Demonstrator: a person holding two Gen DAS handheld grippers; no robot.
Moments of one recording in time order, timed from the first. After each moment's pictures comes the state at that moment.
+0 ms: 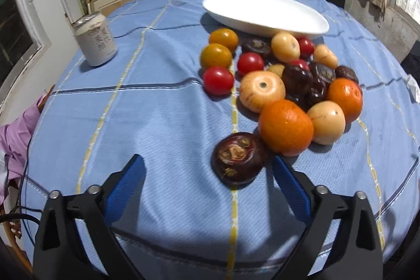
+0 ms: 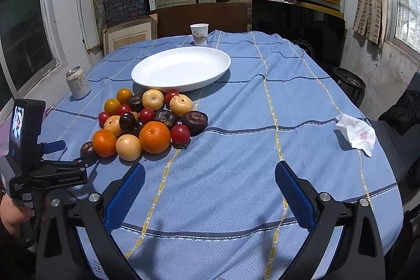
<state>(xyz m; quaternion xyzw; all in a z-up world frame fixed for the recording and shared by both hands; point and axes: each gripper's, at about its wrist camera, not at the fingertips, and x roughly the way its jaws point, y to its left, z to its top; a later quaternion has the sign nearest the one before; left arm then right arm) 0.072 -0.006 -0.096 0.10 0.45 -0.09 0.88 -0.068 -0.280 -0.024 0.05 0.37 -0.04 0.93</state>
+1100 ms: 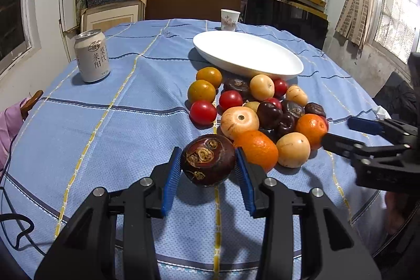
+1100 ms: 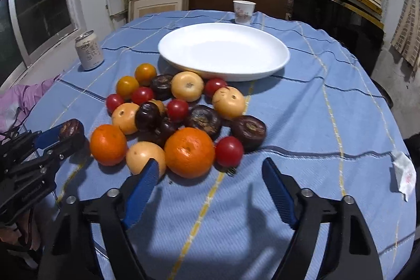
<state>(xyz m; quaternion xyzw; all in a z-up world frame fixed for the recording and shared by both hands) 0.050 0.014 -0.075 0.01 0.37 -0.15 0.92 0.021 -0.222 -0.058 -0.01 0.42 0.05 0.91</state>
